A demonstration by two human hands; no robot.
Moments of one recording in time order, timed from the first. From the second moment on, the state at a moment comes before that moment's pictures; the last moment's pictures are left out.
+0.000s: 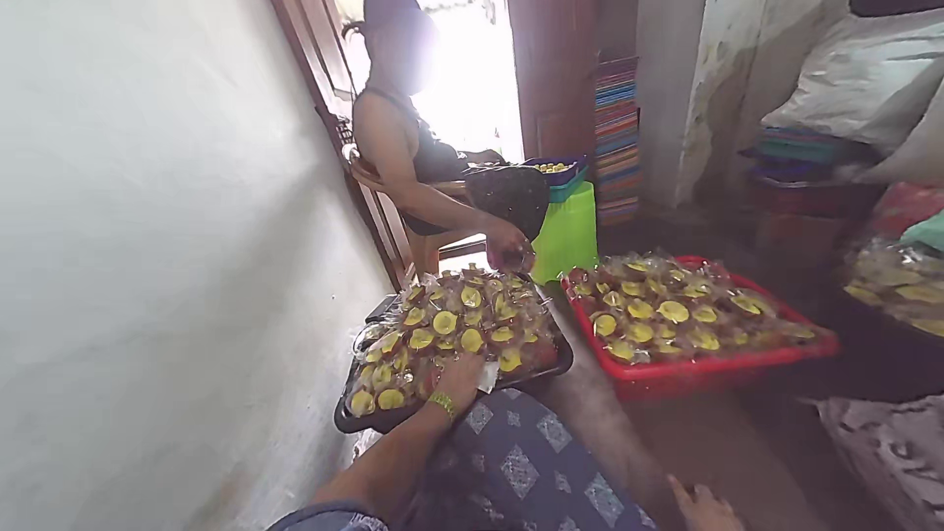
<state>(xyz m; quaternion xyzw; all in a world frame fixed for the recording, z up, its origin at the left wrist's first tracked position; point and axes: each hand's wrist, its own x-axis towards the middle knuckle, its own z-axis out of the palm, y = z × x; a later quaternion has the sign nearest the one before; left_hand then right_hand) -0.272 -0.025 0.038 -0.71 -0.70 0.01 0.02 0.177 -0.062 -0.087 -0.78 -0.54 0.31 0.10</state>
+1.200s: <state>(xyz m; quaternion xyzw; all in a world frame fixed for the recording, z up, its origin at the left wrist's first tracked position) -0.262 -0.022 0.042 -0.68 -0.74 0.03 0.02 0.164 -0.043 -0.103 -0.72 -0.55 0.43 0.09</state>
